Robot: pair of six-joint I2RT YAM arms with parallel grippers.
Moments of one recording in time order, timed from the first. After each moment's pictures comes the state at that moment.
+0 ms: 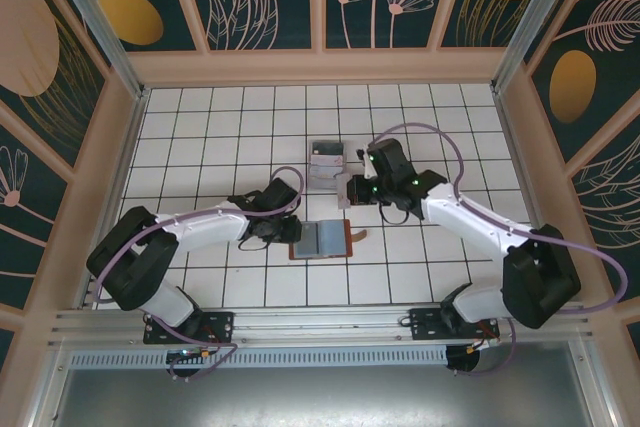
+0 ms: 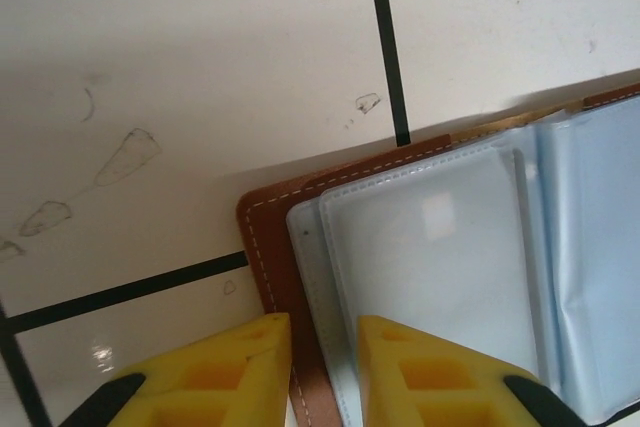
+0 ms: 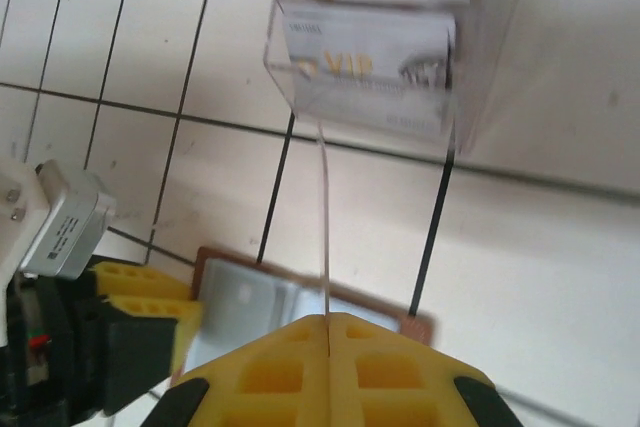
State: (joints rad) left arm -0.75 1.55 0.77 -0.38 0.09 -0.64; right arm 0.63 1.38 0.96 -0.43 -0.18 0.45
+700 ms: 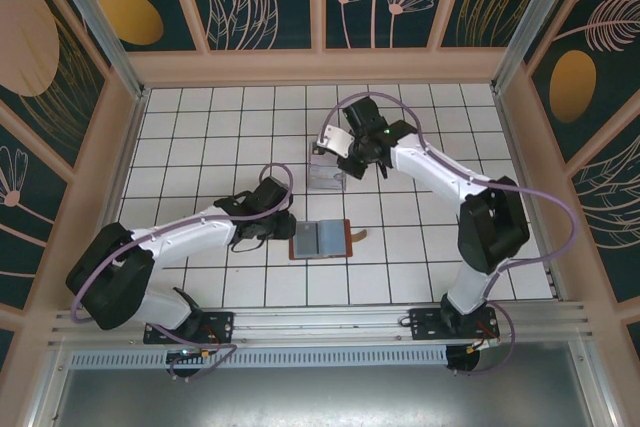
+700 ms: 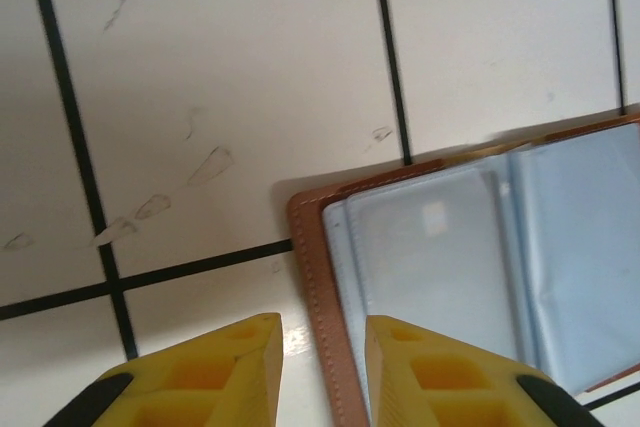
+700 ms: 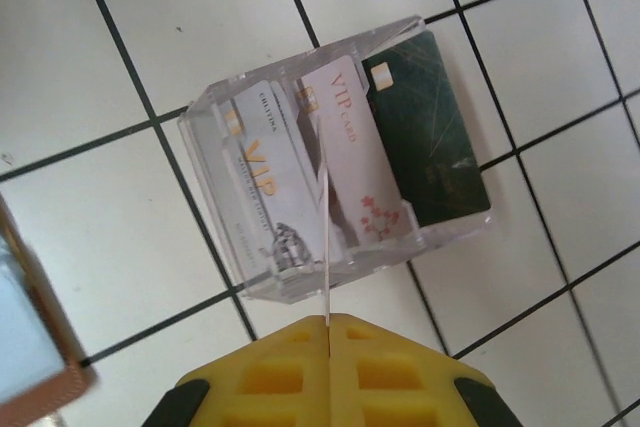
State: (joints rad) left arm -0.74 1.42 0.73 -0.40 0.02 -0.66; right arm 0.59 1.76 1.45 -0.70 -0.09 -0.70
